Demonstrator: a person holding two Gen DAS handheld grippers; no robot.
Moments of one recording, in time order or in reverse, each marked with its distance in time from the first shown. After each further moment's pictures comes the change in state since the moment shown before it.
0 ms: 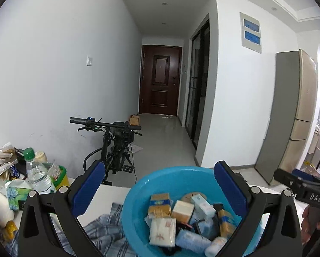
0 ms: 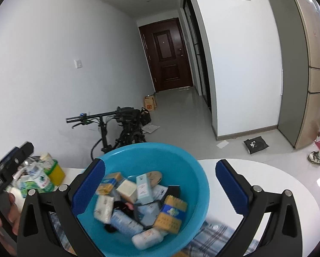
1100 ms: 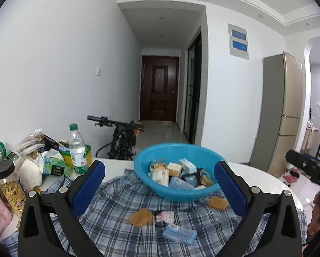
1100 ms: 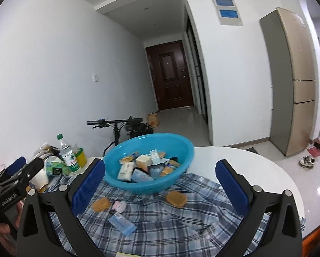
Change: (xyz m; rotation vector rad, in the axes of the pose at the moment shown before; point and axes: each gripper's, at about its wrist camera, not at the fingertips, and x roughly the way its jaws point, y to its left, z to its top) left arm -0.214 -0.013 -0.098 0.022 -0.050 -0.009; right arm -0.204 0.021 -0.106 -0.038 -0.148 -0.008
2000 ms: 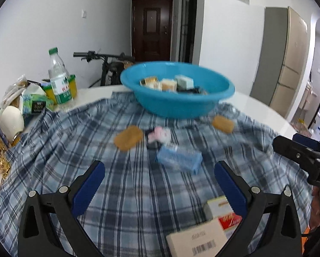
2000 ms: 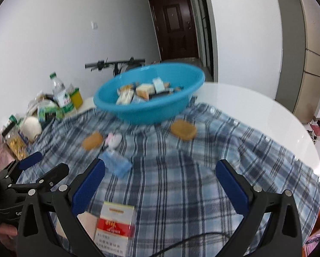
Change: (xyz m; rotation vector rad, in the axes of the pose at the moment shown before) left arm 0.058 -0.007 -0.127 0.035 0.423 -0.032; right arm 0.050 0.001 -0.106 -0.034 0.372 0.026
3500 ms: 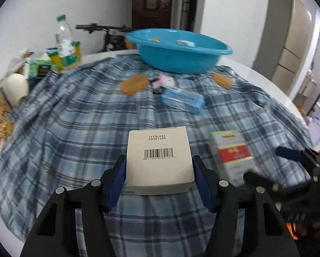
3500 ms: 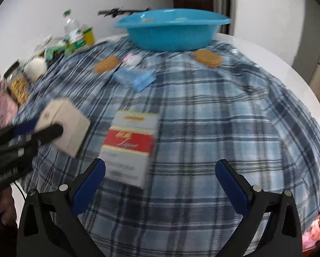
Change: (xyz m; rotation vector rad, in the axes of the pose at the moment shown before) left arm -0.025 0.013 -0.064 -0.013 0.149 0.016; right arm 0.018 0.045 -0.088 -0.130 0.292 0.020
